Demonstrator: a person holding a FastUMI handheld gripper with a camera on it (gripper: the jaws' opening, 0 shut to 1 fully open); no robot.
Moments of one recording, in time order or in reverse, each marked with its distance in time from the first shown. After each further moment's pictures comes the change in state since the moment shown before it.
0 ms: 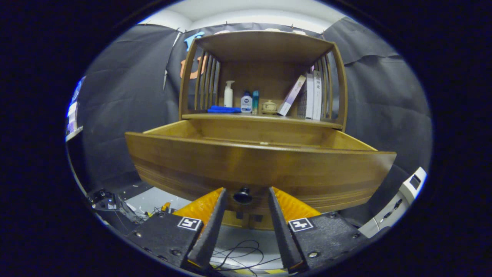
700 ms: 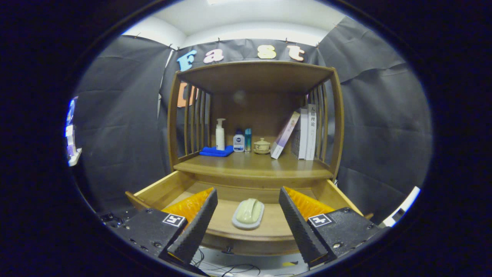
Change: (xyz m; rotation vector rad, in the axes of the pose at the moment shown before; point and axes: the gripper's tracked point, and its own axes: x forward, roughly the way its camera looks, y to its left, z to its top) arm 0.041 -0.020 0.160 0.007 -0.093 -0.014
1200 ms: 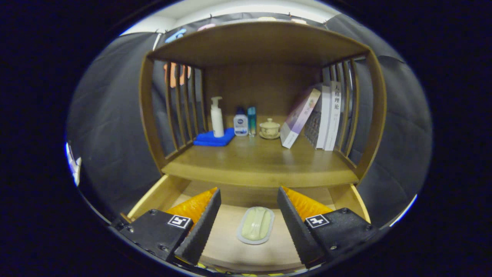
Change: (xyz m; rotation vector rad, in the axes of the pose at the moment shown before) arm 0.091 -0.001 0.002 0.007 0.315 -0.007
